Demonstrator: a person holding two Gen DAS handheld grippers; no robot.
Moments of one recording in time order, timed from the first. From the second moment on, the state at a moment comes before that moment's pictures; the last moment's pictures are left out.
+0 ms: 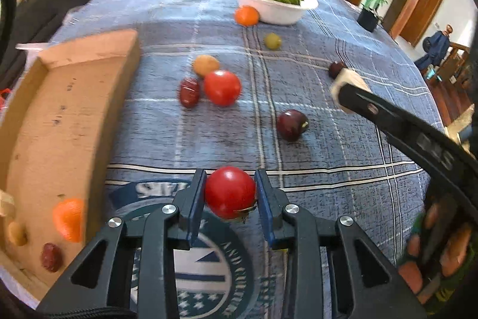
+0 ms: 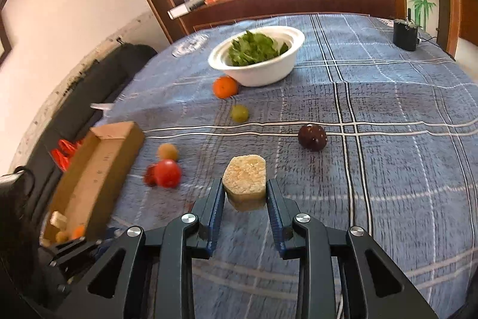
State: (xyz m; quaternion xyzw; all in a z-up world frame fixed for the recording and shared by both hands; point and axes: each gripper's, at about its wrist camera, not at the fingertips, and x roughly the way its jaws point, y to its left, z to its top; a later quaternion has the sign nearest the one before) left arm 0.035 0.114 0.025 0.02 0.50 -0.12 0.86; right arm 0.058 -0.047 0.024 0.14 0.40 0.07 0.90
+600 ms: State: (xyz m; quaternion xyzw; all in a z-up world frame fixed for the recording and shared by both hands) left arm 0.001 0.150 0.068 0.03 0.45 -0.06 0.89; right arm -0.008 -0.009 0.065 0.13 0.38 0.14 0.91
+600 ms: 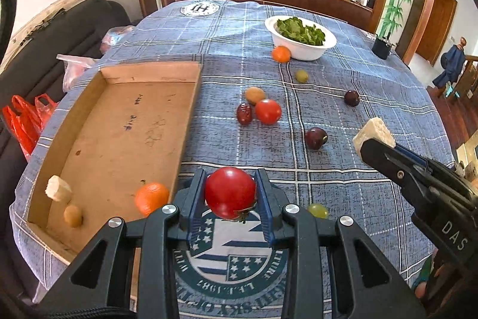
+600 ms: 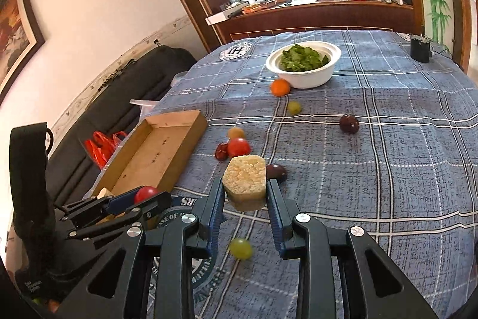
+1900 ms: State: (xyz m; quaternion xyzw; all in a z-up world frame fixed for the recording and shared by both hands) left arm 0.003 0.205 0.063 0.00 0.46 -0.02 0.89; right arm -0.007 0.051 0.069 0.09 0.39 0.19 0.90
